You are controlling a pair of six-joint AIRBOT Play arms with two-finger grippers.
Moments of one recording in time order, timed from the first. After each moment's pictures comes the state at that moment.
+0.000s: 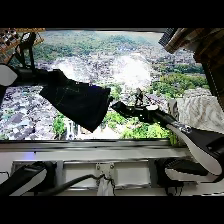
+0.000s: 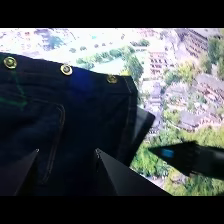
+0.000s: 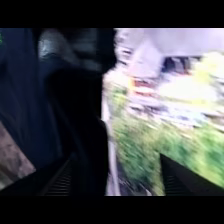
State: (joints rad) left arm -0.18 -1.08 1.24 1.25 -1.08 -1.58; right arm 0.38 -1.43 0.66 0.04 0.57 0.92
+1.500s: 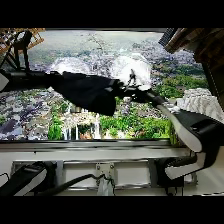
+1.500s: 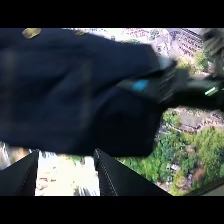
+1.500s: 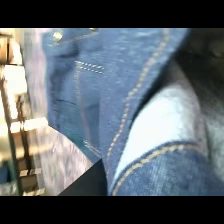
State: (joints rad) left arm -0.19 -1.00 1.23 1.23 -1.11 -1.54; right arm 0.29 -1.60 1.08 -0.14 0.64 1.22
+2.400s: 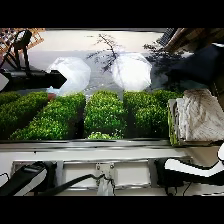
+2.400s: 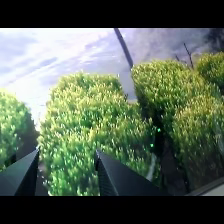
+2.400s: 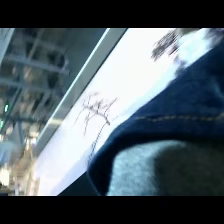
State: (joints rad) left arm -0.19 -1.00 1.23 1.22 -1.10 -1.54; right arm -0.63 -1.37 1.66 -0.72 1.12 1.74
